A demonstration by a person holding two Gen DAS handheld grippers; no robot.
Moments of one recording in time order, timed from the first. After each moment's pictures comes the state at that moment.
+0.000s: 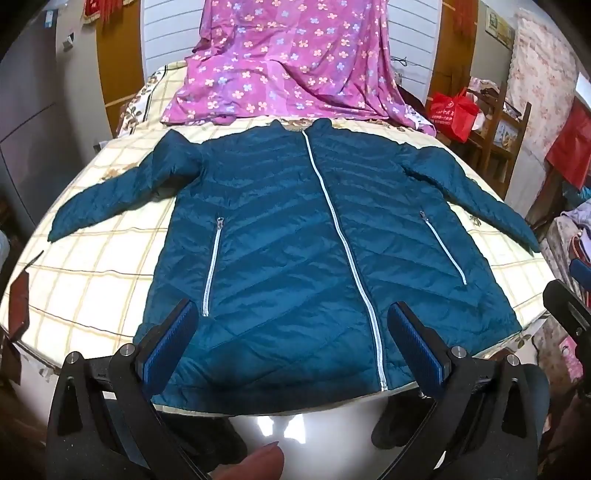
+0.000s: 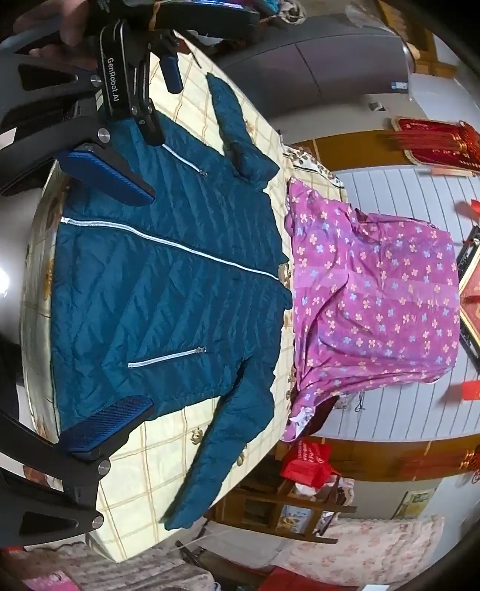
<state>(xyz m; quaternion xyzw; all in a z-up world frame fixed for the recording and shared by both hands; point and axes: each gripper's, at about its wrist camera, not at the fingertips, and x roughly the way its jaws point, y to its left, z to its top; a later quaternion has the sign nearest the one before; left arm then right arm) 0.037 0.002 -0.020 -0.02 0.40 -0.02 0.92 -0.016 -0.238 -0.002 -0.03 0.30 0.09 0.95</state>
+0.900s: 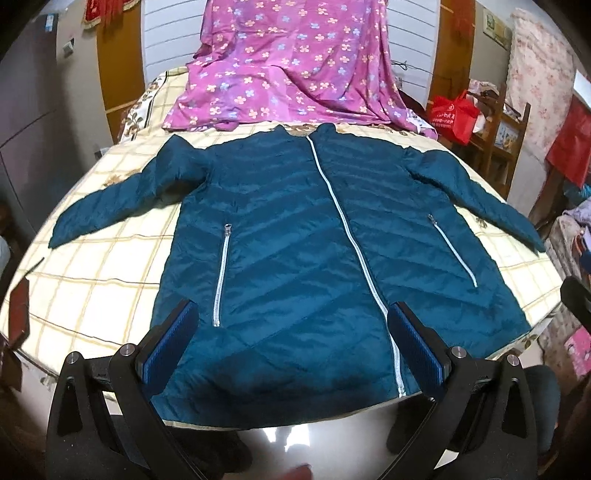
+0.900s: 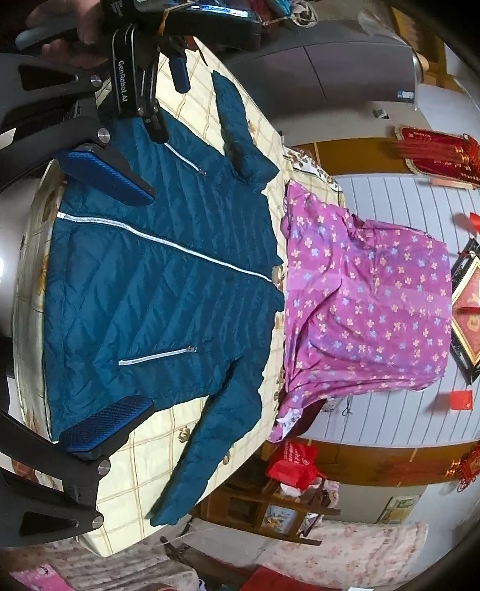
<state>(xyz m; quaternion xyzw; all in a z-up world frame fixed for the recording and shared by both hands) 0.042 0.013 -0.025 -0.02 0.38 -0.02 0.92 -0.015 -0.237 -0.007 -0.04 0.28 0.09 0.95</state>
